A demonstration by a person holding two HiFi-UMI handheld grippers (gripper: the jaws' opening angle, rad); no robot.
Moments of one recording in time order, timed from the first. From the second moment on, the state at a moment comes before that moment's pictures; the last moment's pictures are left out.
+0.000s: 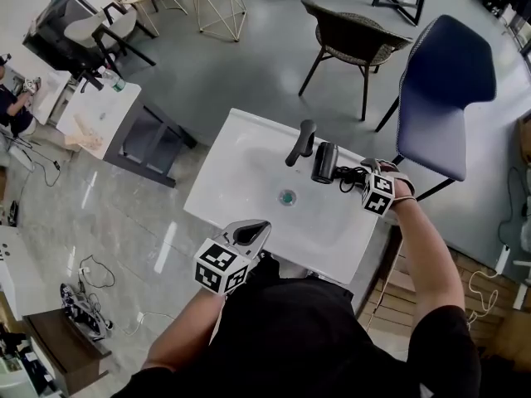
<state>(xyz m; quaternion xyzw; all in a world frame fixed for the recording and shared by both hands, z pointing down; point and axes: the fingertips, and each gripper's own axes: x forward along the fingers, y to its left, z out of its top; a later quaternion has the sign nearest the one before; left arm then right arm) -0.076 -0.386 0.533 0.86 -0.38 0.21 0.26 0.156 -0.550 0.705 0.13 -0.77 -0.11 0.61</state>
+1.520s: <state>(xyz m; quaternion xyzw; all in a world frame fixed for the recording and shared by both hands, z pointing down) 0.022 -0.350 0.475 0.92 -0.31 0.17 0.18 0.136 -0.345 0.486 0.39 -0.89 0.25 0.01</state>
